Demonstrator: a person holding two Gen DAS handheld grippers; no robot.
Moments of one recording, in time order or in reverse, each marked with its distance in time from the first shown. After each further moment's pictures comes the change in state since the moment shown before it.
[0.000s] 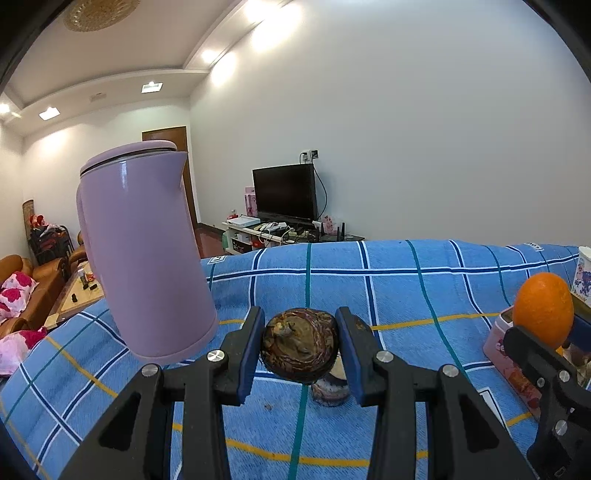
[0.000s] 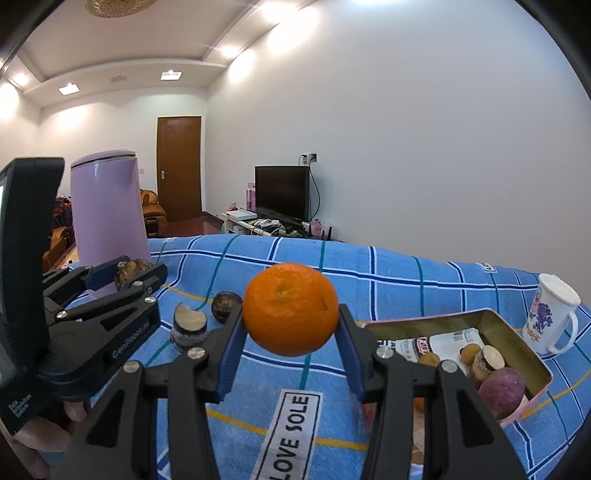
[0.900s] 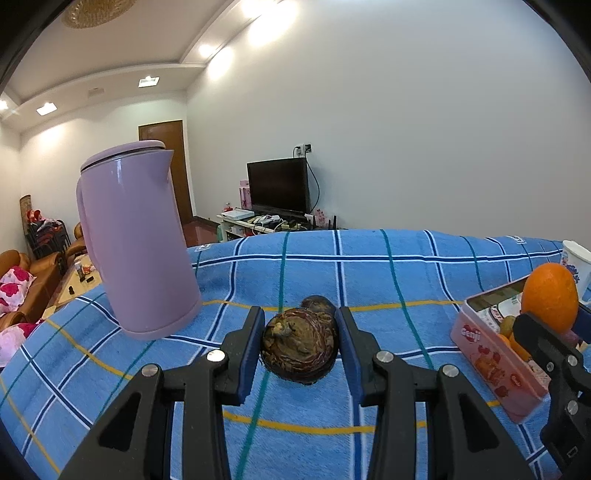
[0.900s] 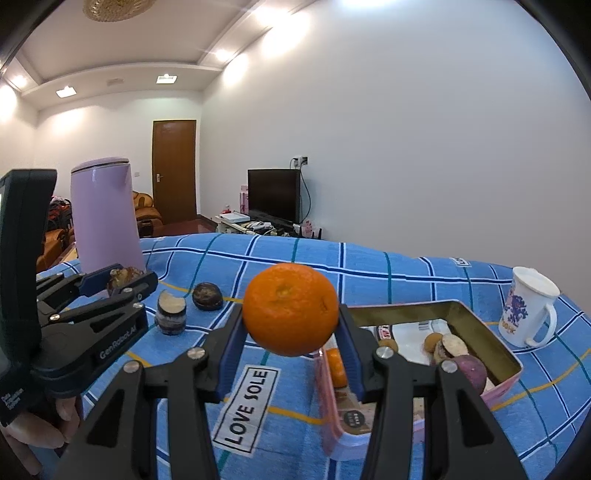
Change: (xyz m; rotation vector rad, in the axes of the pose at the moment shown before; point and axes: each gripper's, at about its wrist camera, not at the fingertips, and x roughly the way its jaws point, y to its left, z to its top) left arm -0.024 -0.030 -0.007 -0.002 0.029 -0.022; right arm -0.028 -0.033 -0.010 0.005 -0.014 -0.018
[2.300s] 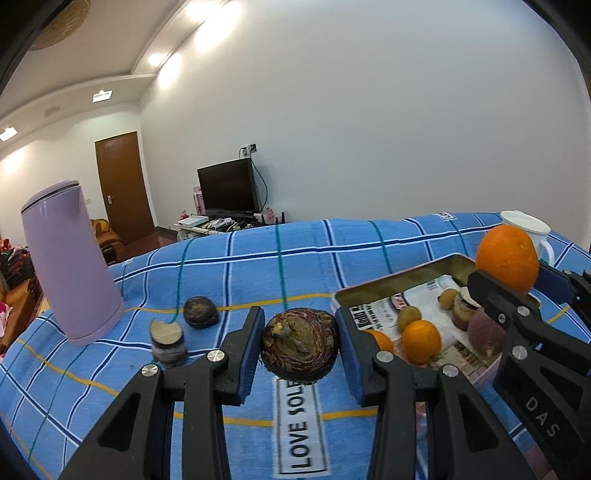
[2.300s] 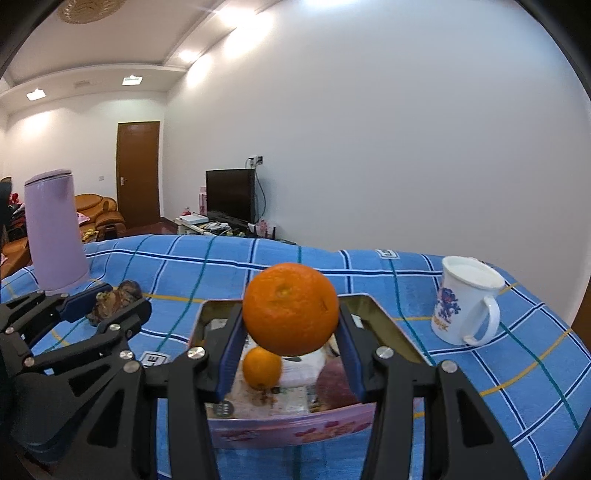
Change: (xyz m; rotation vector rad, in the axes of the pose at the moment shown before) left arm -0.021 -0.117 -0.003 0.108 0.013 -0.138; right arm -0.017 -0.087 -0.007 0.039 0.009 -0.144
